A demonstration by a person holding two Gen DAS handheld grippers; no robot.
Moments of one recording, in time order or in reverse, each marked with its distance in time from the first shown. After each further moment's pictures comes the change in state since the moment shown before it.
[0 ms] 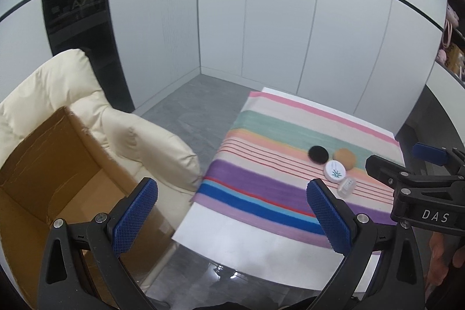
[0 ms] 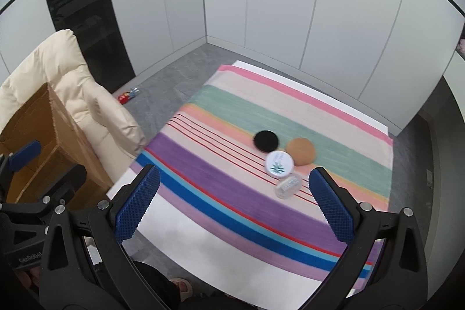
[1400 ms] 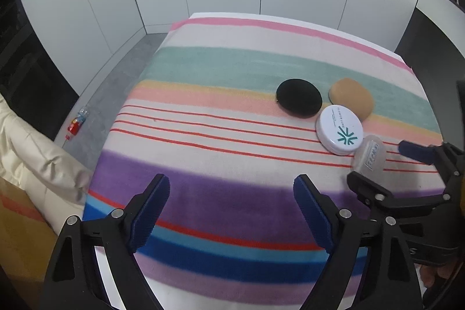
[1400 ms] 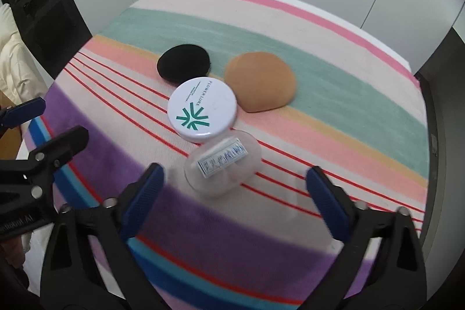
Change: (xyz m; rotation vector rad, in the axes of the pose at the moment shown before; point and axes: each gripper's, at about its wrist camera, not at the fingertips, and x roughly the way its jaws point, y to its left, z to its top) left arm 0.222 -0.113 -0.030 0.219 0.256 -0.096; right arm 0.211 -0.097 -0.068 0.056 0.235 -0.040
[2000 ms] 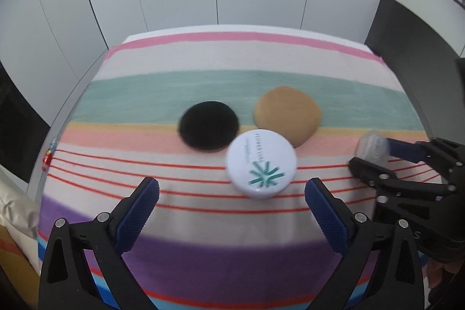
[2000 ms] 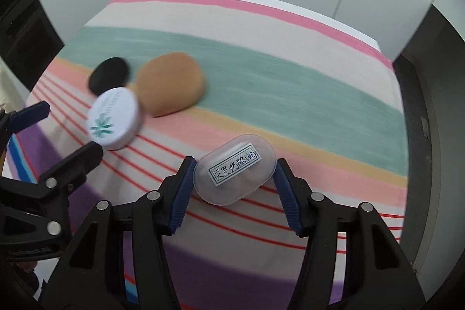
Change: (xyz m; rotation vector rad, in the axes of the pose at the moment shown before) left arm 0.030 -0.089 0.024 0.123 -0.044 -0.085; right arm -0.001 -0.084 -0.009 0.114 -0.023 -0.057
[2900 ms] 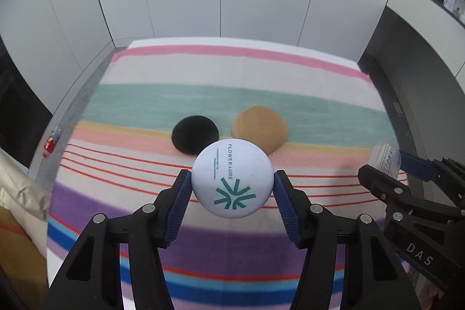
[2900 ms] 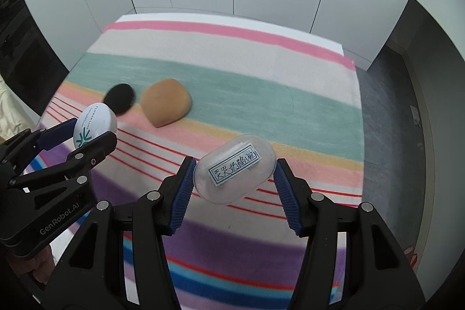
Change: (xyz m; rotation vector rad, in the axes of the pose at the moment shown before) left arm -0.060 -0.014 0.019 -0.076 0.010 -0.023; right arm -0.081 -0.017 0.008 0.059 -0.032 0.001
